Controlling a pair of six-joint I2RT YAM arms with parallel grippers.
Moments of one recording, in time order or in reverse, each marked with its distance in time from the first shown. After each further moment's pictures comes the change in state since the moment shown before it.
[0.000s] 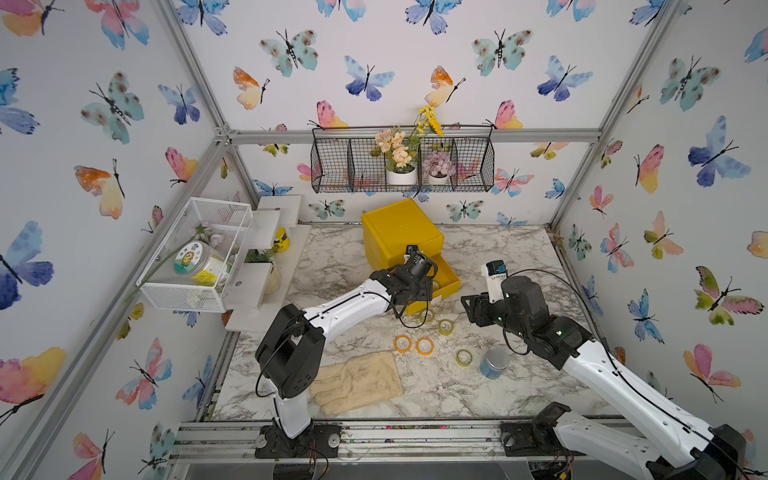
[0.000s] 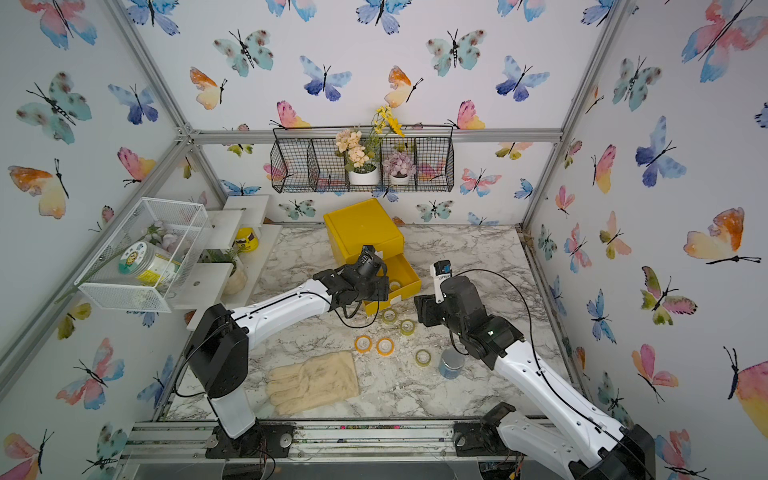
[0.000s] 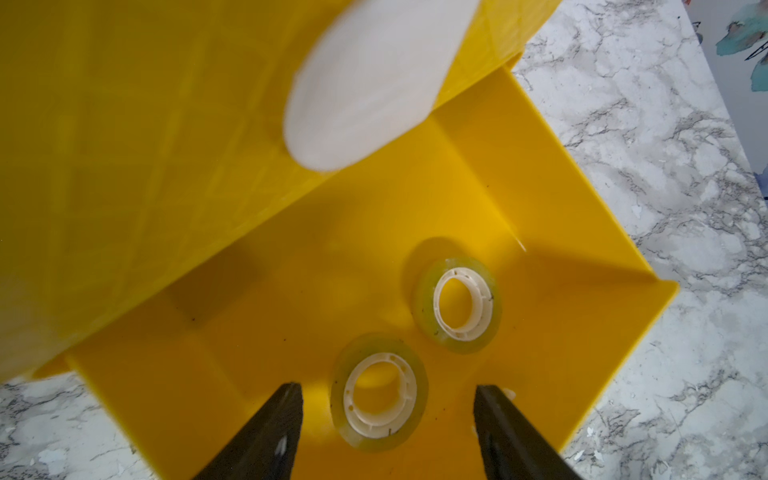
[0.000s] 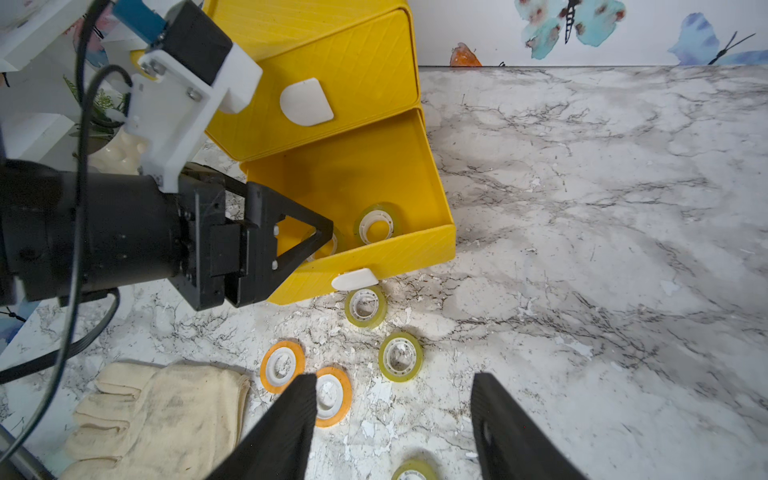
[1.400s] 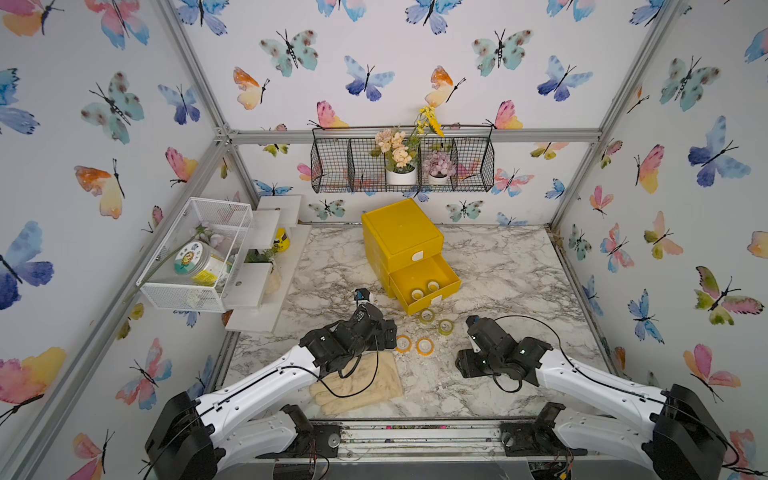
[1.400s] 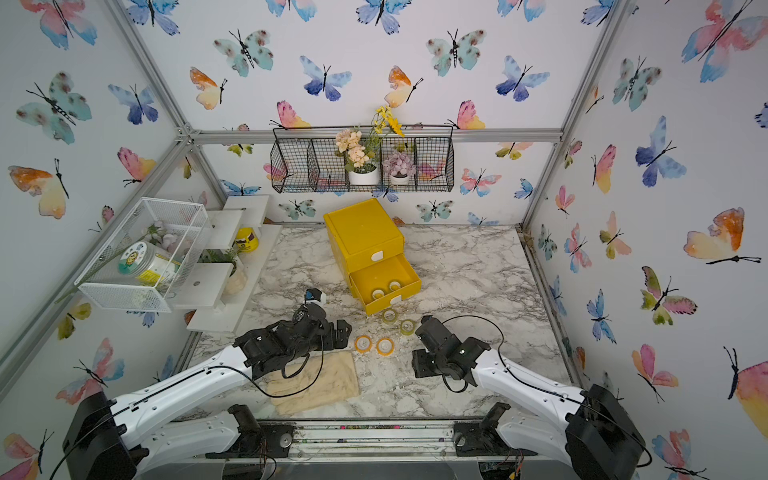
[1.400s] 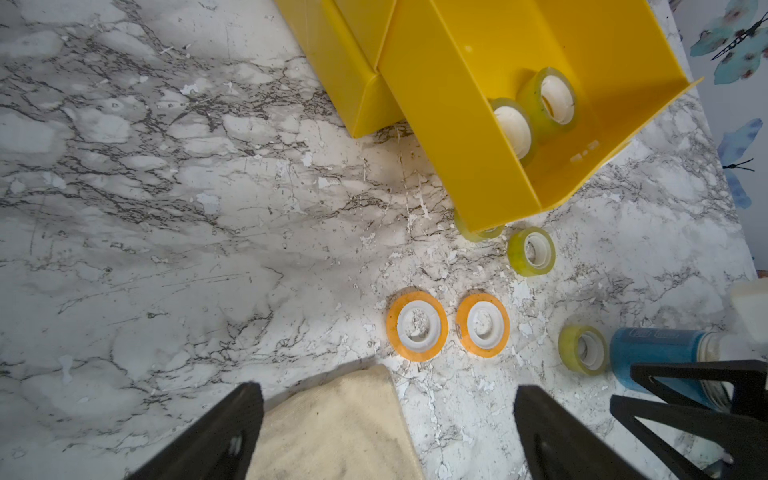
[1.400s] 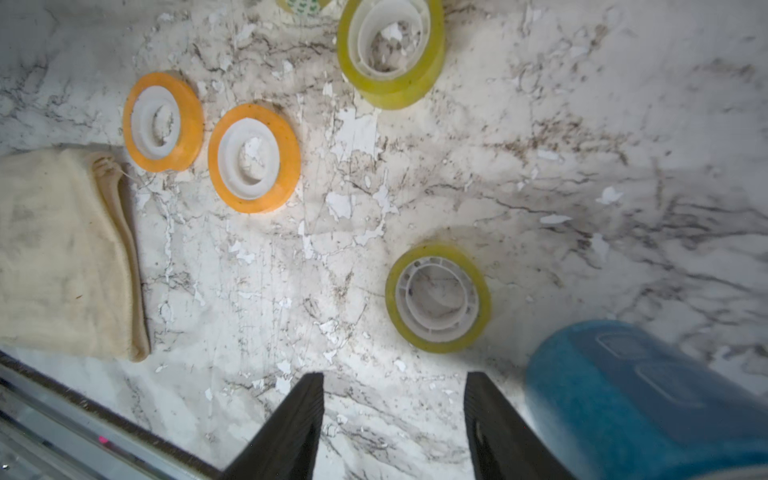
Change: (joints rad) left arm -0.058 -0.712 -0.690 0.015 -0.016 -0.156; right arm 0.189 0.135 -0.288 -0.093 -0.056 0.277
